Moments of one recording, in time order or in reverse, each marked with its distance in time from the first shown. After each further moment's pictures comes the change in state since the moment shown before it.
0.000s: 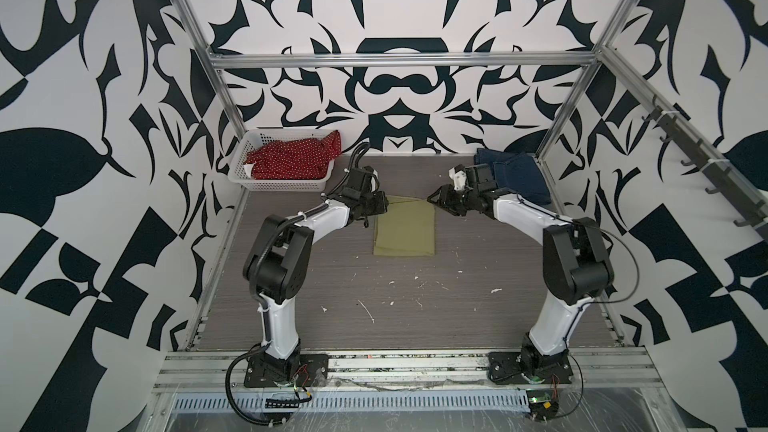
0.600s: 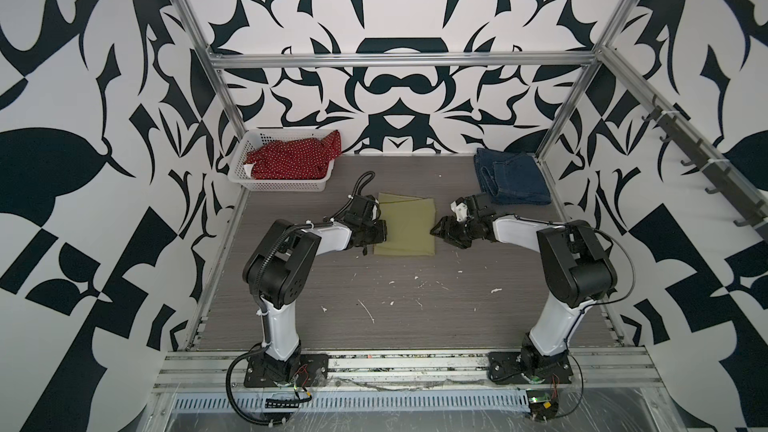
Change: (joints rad) left arm -0.046 0.040 -0.226 0.109 0.016 -0.030; right arm 0.000 0.047 -0.241 0.084 -0.029 -0.007
